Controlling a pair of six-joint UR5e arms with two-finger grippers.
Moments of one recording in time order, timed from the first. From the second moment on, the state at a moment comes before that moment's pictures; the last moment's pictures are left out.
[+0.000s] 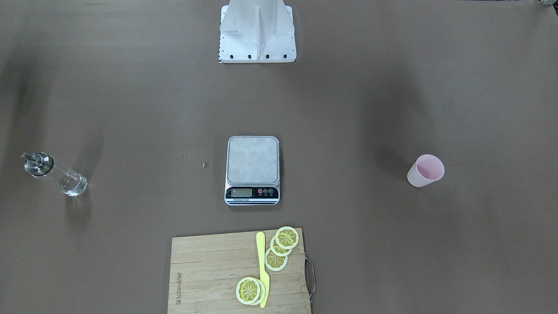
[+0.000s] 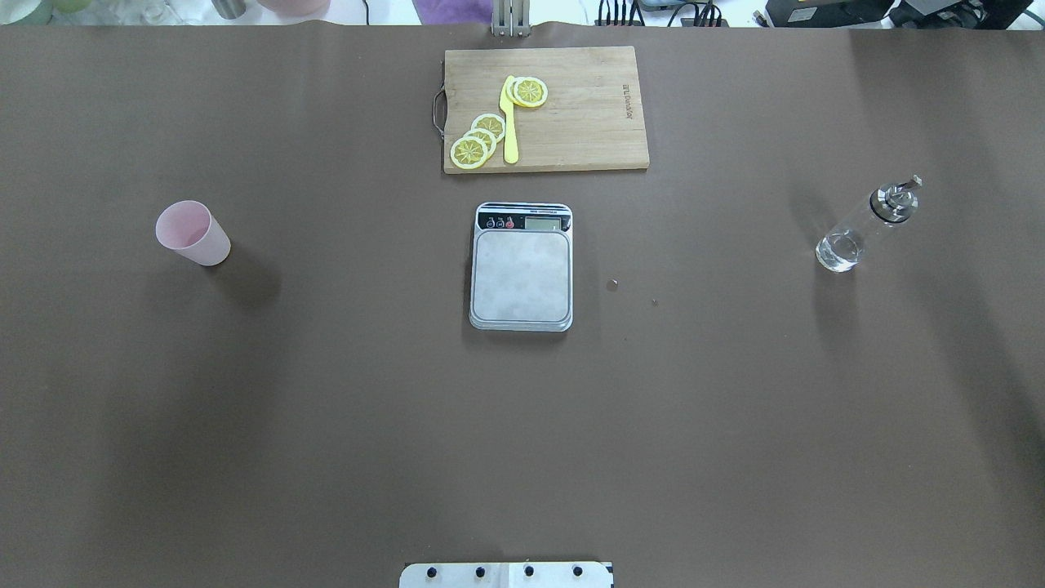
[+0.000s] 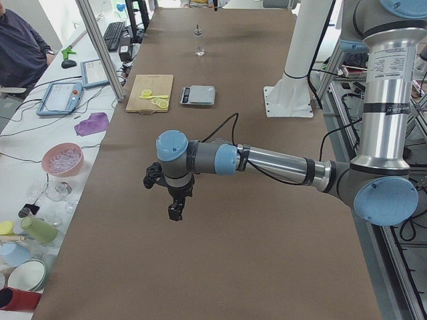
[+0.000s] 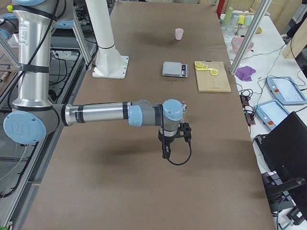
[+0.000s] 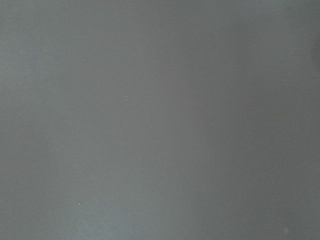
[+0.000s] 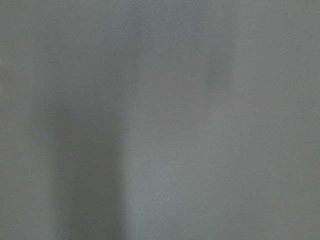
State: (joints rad) left arm -1.52 -1.57 -1.76 -1.45 -2.29 0.18; right arm 1.46 -1.67 1.77 -1.64 2.29 -0.01
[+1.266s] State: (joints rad) left arm -1.51 -1.61 -1.76 -1.67 -2.29 0.17; right arm 1.46 -1.62 1.77 -1.48 2.29 -0.01
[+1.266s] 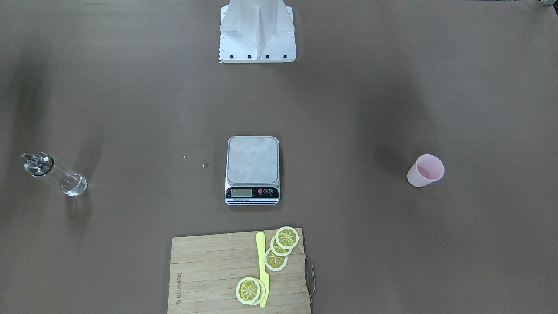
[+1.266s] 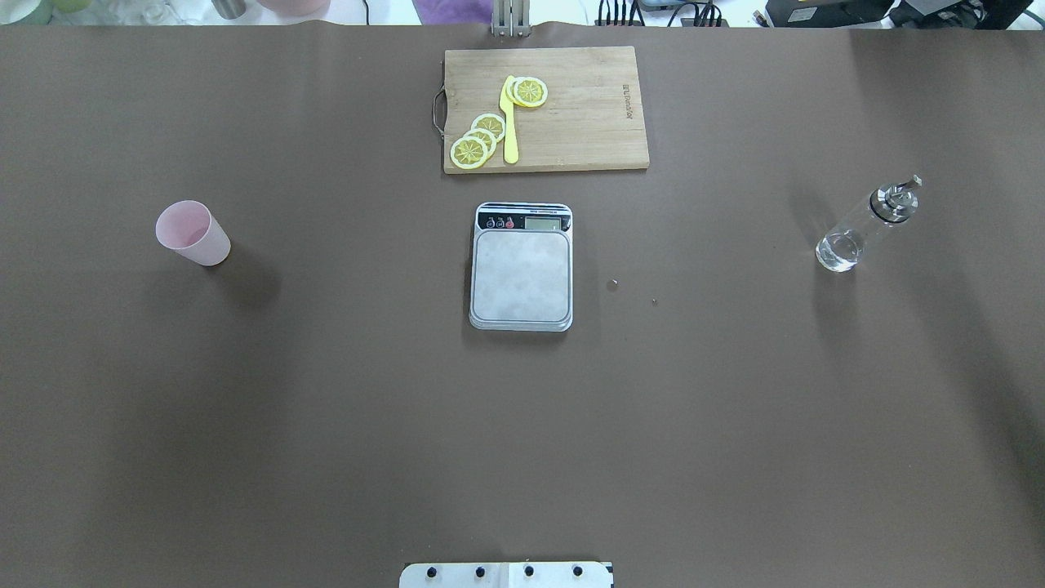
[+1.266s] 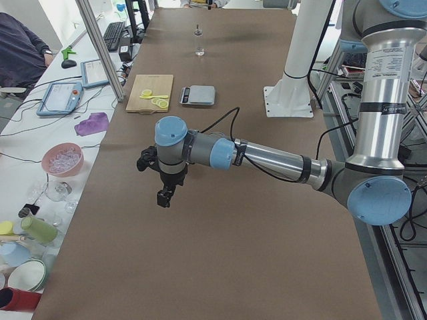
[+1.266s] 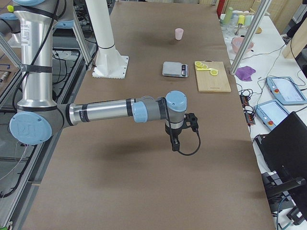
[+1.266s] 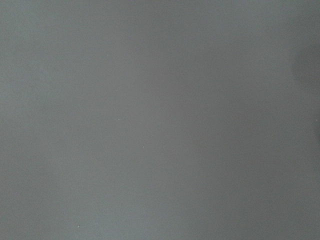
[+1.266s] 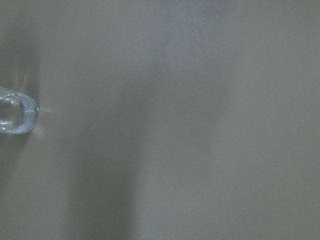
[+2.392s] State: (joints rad) left arm -1.17 -1.74 -1.66 -1.97 -2.18 -0.44; right arm 1.43 -1.64 1.76 -1.38 2.35 0.11
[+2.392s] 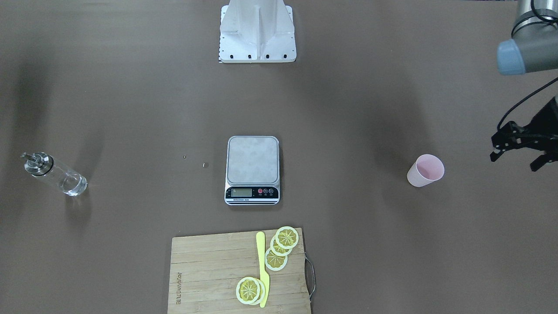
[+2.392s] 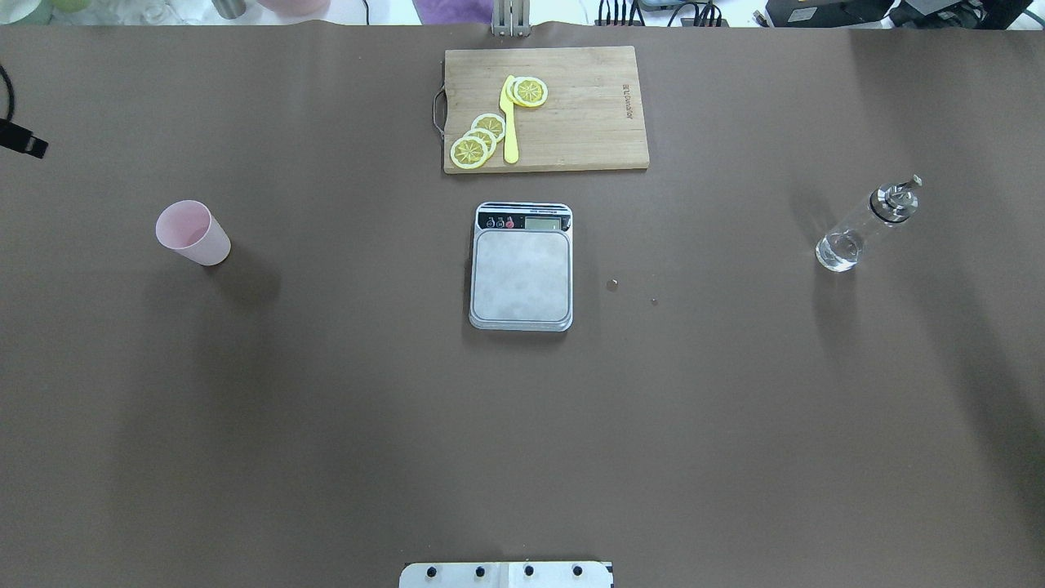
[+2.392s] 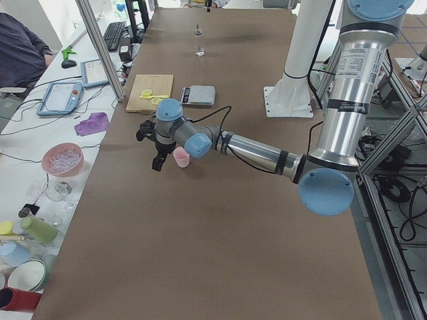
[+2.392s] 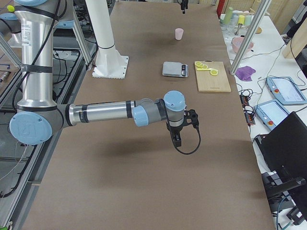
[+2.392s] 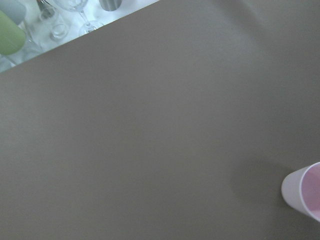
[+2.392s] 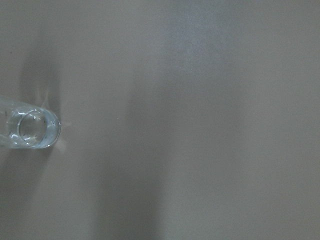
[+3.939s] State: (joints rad) left arm -0.98 -1.79 -1.56 -2.11 -2.11 -0.67; right arm 1.43 -1.64 1.76 -1.38 2.35 0.11
